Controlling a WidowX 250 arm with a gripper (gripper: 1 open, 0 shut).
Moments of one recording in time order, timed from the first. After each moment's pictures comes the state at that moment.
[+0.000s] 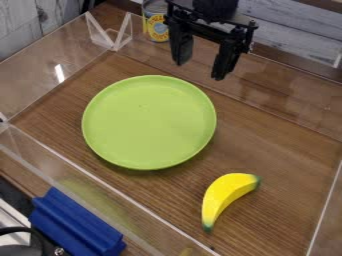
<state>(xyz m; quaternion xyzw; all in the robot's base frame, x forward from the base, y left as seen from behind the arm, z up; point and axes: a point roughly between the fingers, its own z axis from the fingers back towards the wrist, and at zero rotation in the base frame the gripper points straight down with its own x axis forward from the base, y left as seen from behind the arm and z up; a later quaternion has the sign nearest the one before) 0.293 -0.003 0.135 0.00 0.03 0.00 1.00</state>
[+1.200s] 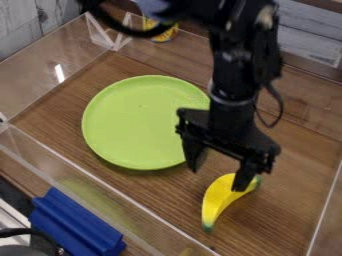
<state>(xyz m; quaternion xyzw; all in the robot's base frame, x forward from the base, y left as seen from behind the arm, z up) 0.221 -0.080 0.066 -0.02 -0.01 0.01 1.00</state>
